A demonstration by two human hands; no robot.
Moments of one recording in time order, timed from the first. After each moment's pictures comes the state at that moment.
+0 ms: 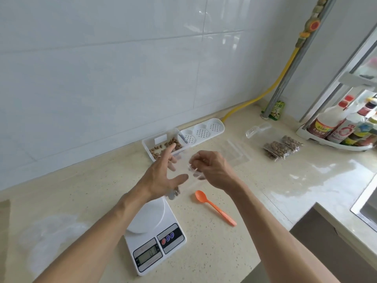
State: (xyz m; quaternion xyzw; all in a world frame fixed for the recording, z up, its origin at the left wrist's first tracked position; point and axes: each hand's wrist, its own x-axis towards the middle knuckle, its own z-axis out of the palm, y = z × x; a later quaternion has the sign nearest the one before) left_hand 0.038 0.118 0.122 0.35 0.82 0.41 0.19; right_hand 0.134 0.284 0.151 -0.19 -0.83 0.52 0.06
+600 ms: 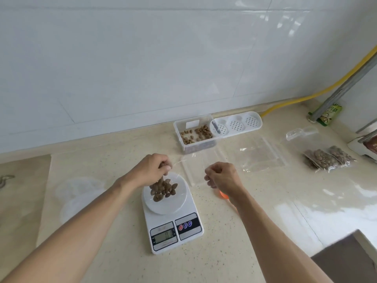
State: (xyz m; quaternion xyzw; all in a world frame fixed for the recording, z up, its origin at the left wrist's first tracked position) left_hand -0.008 0.043 0.074 0.25 0.89 0.31 0.23; right_hand 0.103 0.256 0.075 -0.31 -0.77 0.55 -0.03
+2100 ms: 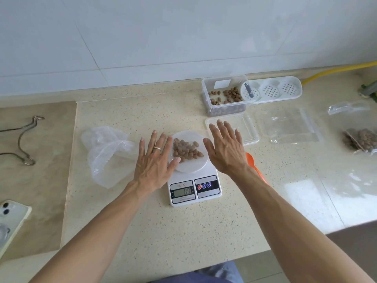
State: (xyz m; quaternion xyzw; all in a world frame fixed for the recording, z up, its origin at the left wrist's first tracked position) left_hand 0.076 -0.022 -0.016 0.23 0.97 0.06 0.04; right_hand 0.098 0.203 0.035 -0.05 -0.99 0.14 -0.07
